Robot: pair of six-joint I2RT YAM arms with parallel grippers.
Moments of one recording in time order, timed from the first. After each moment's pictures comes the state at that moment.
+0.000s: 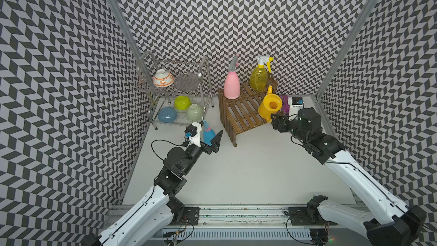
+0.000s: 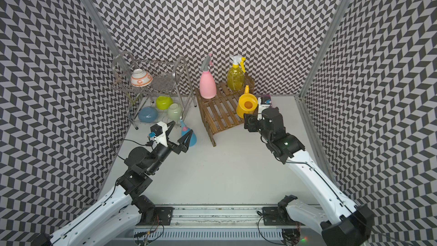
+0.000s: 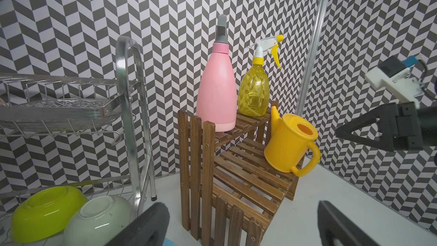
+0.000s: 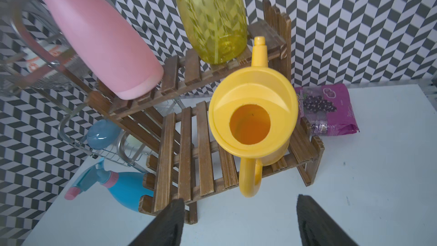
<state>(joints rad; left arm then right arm) -0.60 0.69 0.48 0.35 -0.05 -0.09 0.45 1.05 1.02 -0.33 0.13 0.33</state>
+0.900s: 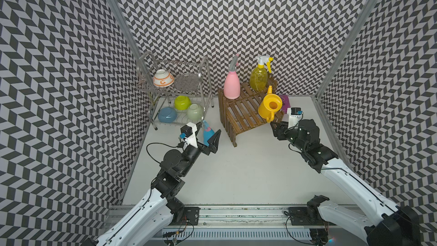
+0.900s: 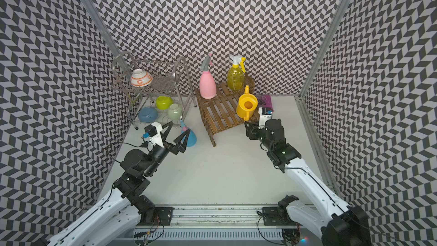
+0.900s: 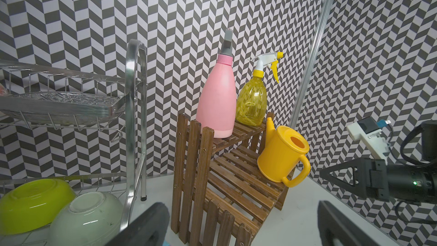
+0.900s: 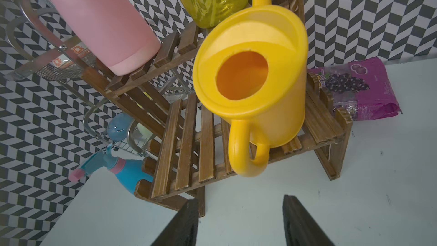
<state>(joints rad) -0.60 0.63 0.48 0.34 -0.06 -0.18 0.38 1.07 0.79 -0.07 -0.04 0.38</state>
